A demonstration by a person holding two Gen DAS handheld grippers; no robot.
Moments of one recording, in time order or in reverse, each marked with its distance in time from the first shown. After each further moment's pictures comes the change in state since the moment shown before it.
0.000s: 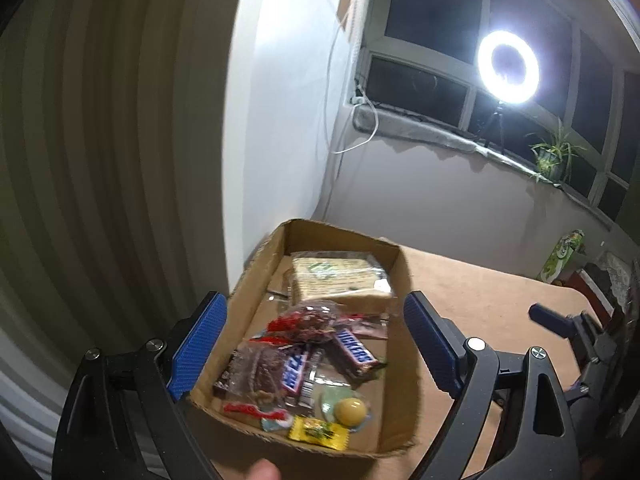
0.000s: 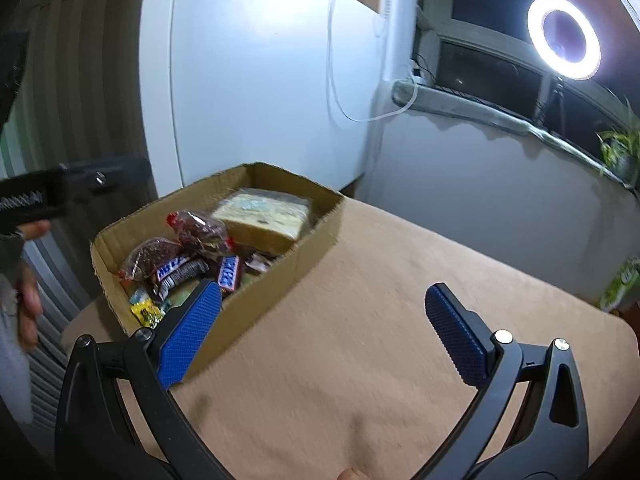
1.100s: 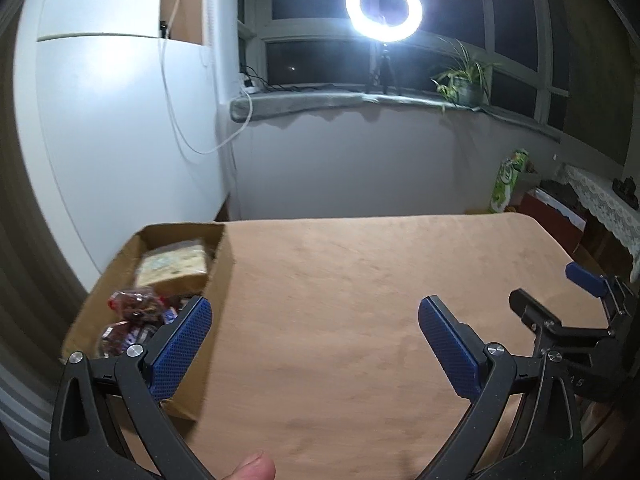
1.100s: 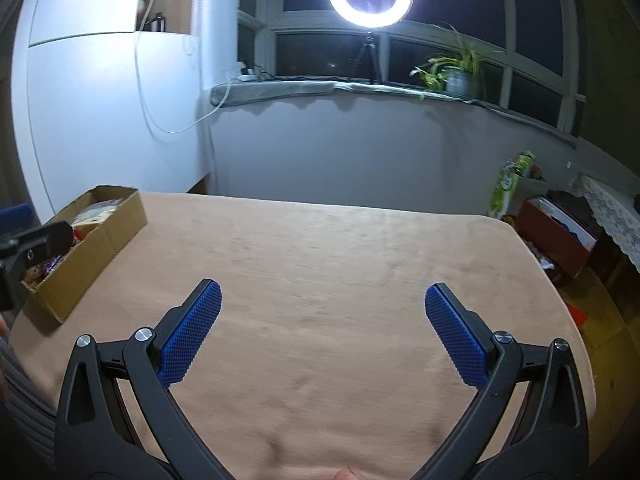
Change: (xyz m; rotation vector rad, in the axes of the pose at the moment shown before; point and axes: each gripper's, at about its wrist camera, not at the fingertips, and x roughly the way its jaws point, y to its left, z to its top) left arm -0.011 -0.189 -0.039 0.280 0.065 -0.104; right arm -0.126 -0.178 -0.090 0.303 -0.005 -0.370
